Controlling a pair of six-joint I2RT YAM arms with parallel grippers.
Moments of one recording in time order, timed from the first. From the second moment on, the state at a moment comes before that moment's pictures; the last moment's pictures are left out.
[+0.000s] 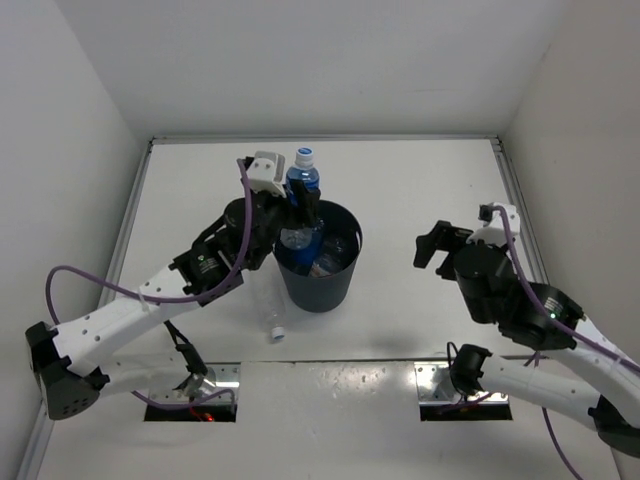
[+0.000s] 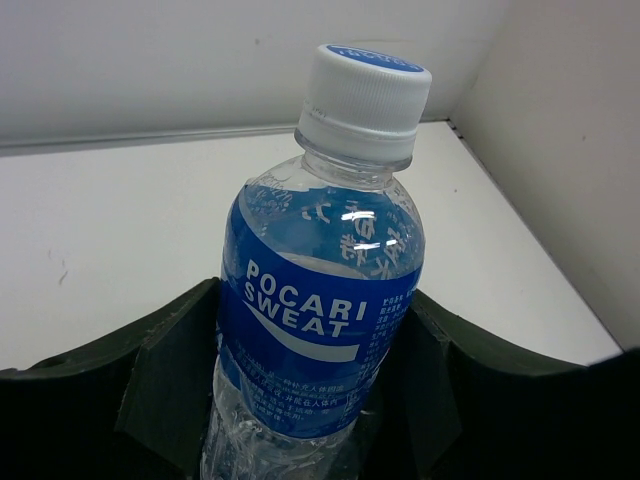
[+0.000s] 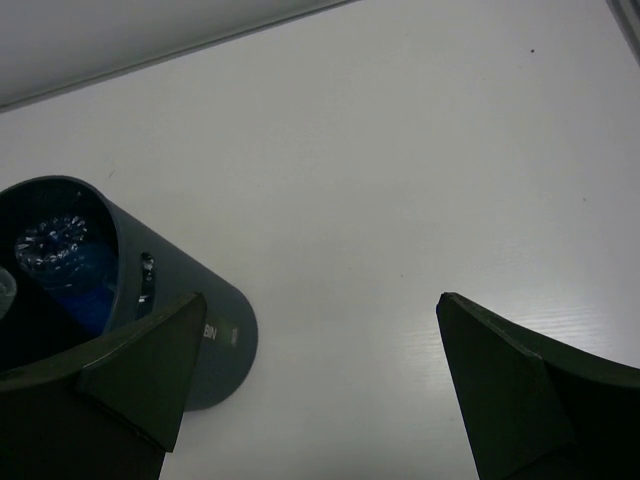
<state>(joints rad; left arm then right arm) -0.90 1.07 1.06 -0.01 -0.54 -0.30 0.95 0.69 0.98 -0.82 0.87 0.68</state>
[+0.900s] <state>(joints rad) -1.09 1.14 1.17 -0.10 -0.96 -0.31 0.95 0.46 0.80 -0.76 0.86 0.46</state>
